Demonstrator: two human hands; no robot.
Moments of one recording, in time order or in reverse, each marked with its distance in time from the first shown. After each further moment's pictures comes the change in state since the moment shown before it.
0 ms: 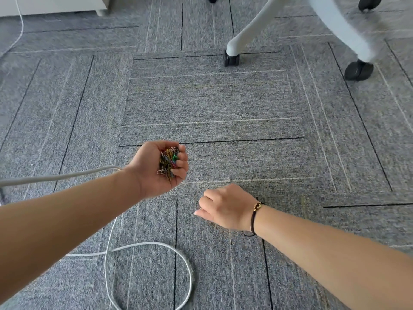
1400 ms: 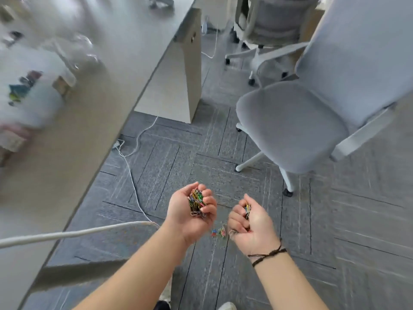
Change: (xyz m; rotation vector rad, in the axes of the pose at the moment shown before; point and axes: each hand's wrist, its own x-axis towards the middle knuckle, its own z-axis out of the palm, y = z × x) left_hand -0.566 0.142 0.364 -0.745 -0.099 0.092; right_hand 0.106 -0.249 -0.717 2.372 0.520 1.467
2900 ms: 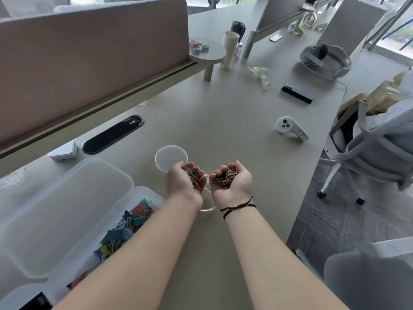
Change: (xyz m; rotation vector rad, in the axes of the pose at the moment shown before) left_hand 0.015 0.604 0.208 -0.155 0.310 0.831; right_hand 0.308 0.129 0.653 -0.285 -0.235 -0.092
